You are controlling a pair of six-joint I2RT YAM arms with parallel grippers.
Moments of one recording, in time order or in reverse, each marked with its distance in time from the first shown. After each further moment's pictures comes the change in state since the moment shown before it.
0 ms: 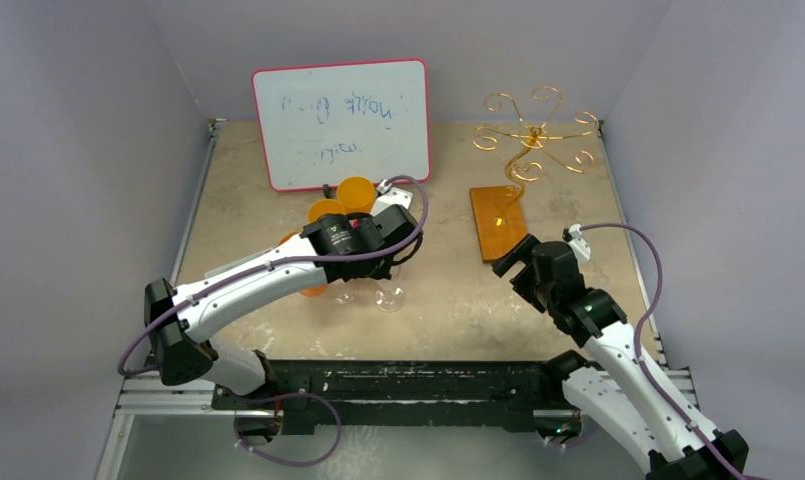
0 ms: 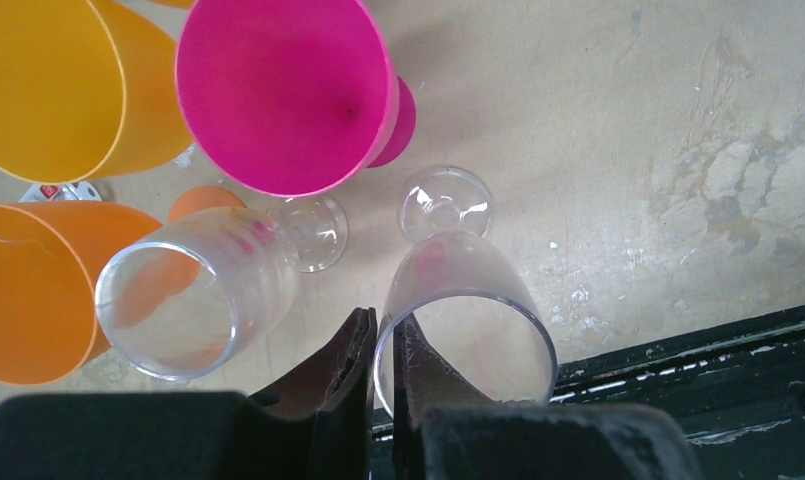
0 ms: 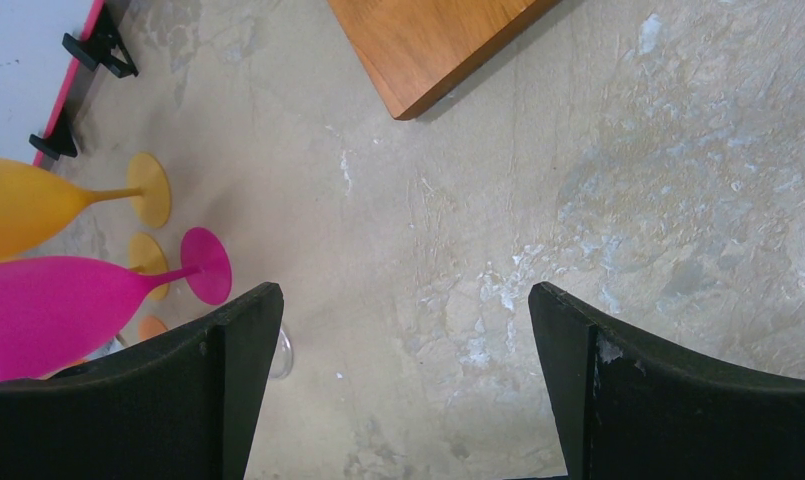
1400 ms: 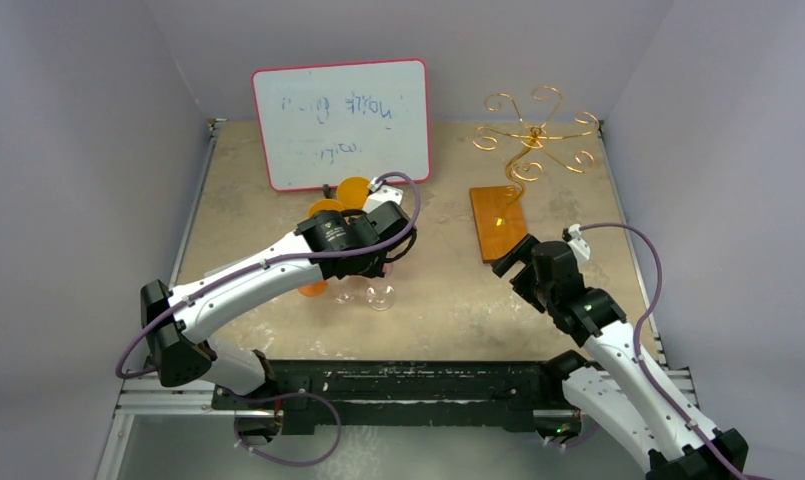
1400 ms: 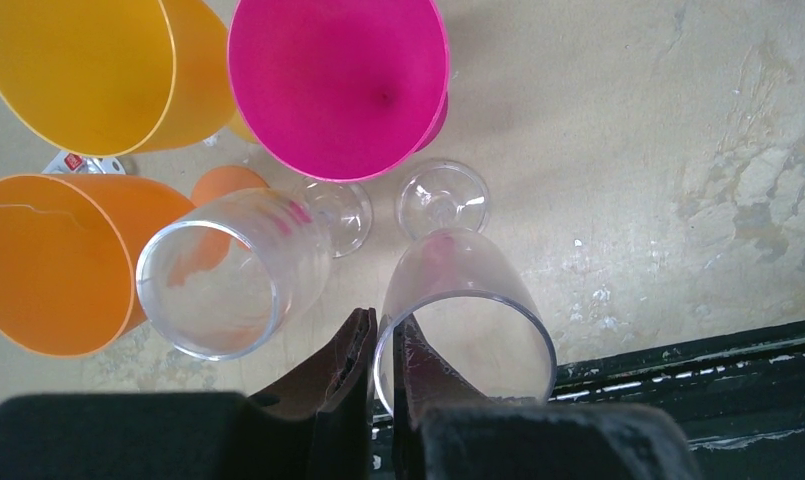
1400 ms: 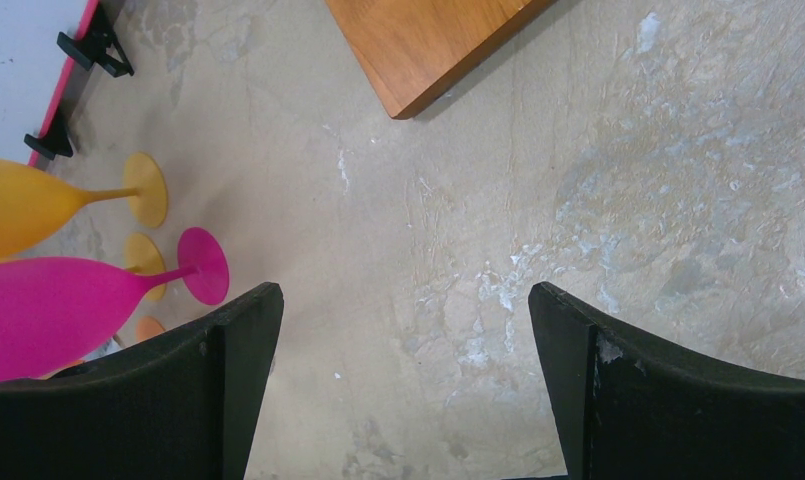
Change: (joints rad) left arm 0.037 -0.016 0.002 -0.052 -0.004 -0.027; right arm 0.000 0.006 0.000 0.000 0.001 0.000
